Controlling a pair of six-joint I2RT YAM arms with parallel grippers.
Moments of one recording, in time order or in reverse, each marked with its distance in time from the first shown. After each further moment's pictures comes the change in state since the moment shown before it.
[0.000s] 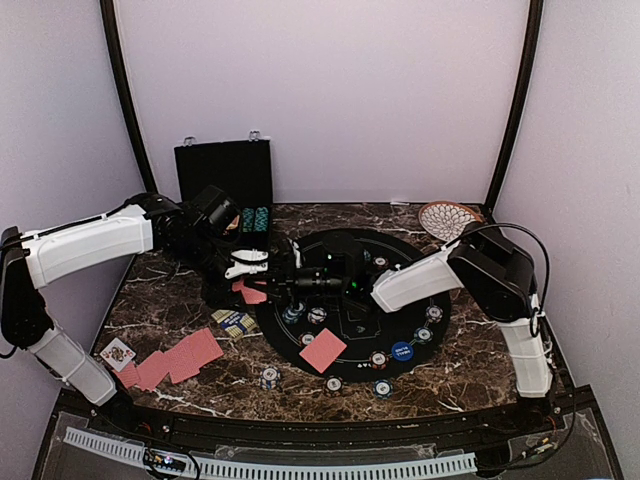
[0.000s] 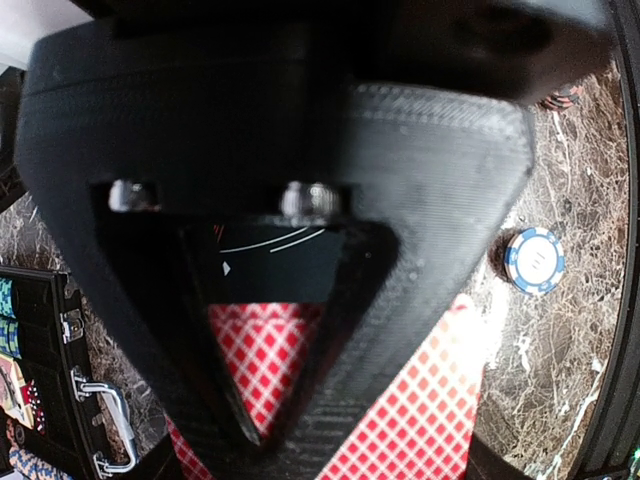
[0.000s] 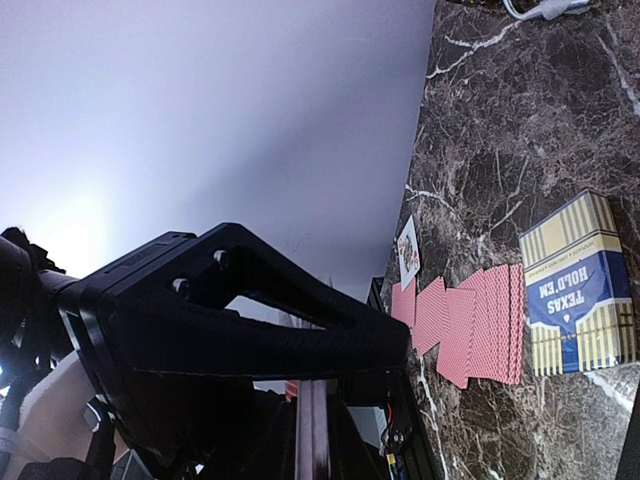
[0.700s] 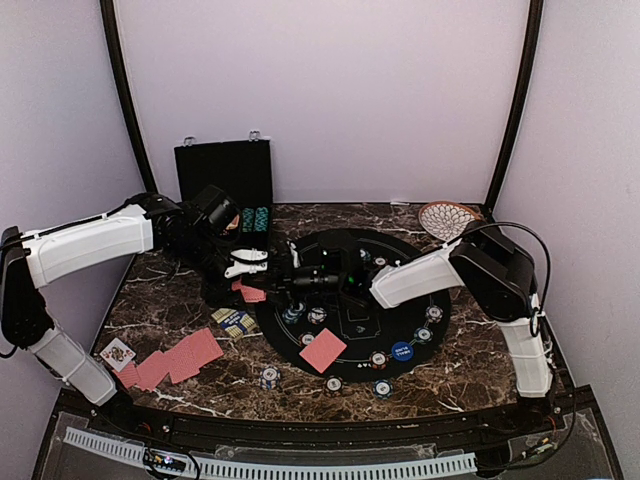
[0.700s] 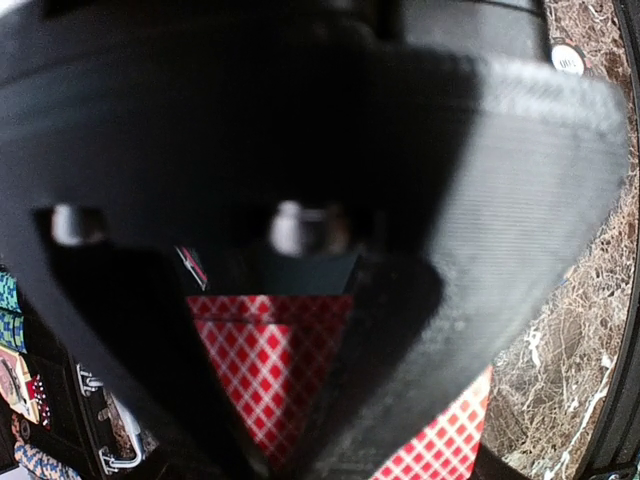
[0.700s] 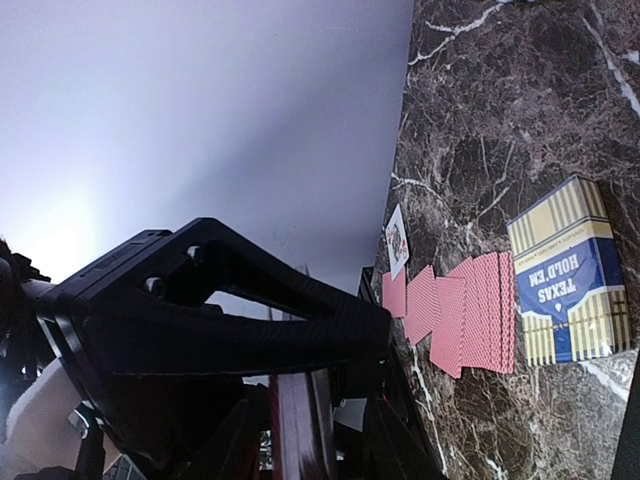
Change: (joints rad) left arm 0.000 0.003 0.000 0.005 -0.017 0.000; right arm 0.000 -0.001 0.036 -0.089 -0.024 0.002
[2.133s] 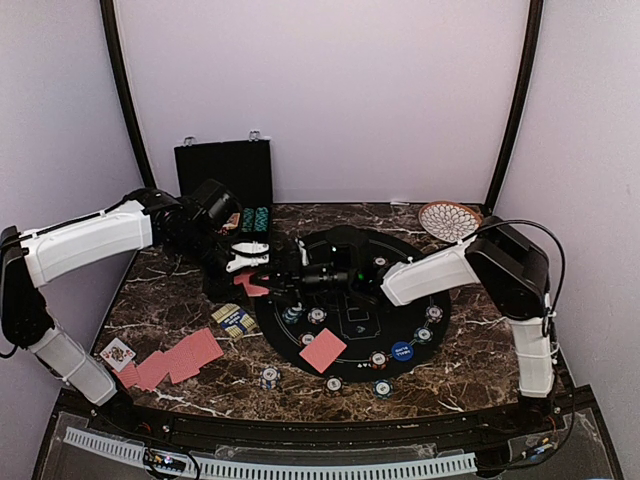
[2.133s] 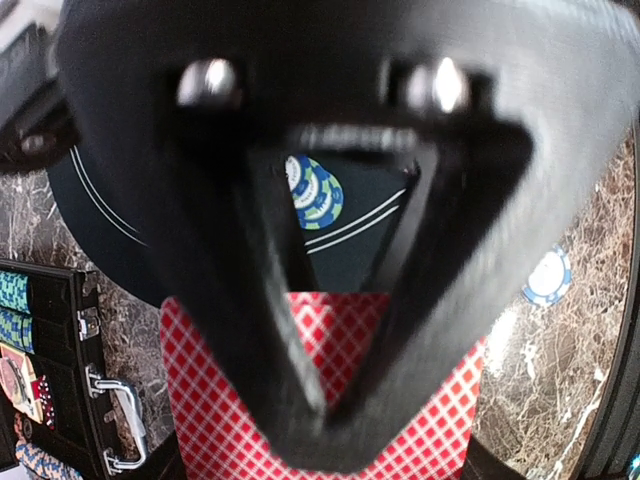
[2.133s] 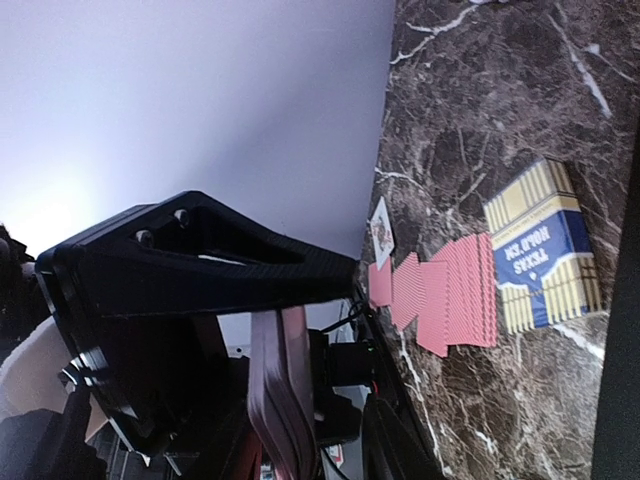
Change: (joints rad) left arm -0.003 0.003 0.029 -0.005 0.008 -0.031; right arm -0.013 -0.093 -0.085 -0.083 0.000 -0.041
